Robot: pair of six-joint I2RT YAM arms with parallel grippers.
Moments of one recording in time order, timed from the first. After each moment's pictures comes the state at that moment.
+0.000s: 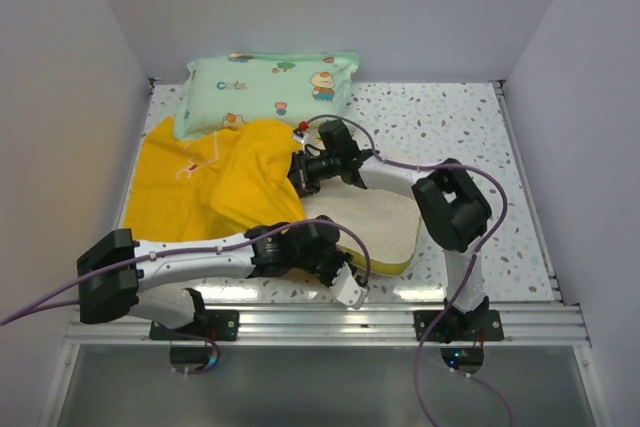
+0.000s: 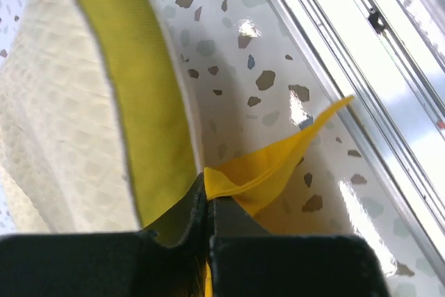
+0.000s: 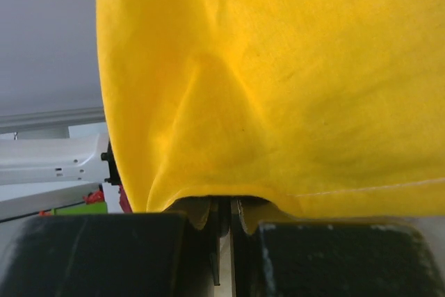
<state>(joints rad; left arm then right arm) -1.22 1.34 0.84 -0.27 0.27 0.98 0.66 2.01 1.35 0.05 -0.84 0.79</state>
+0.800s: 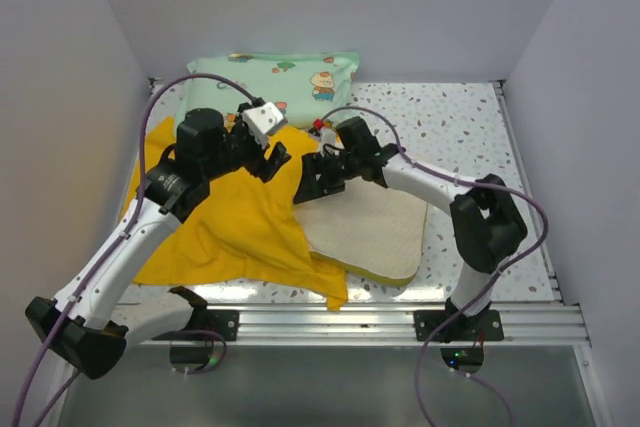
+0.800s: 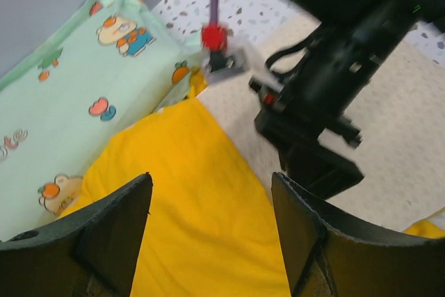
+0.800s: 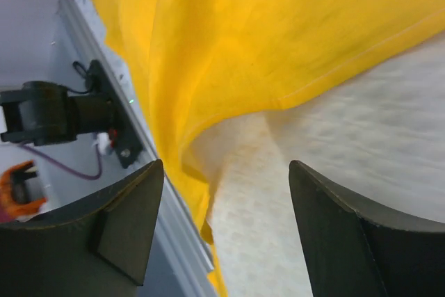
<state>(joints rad) -0.54 1.08 1.19 -0.42 0.27 0.31 0.65 1.81 1.23 -0.19 -0.70 0.46</state>
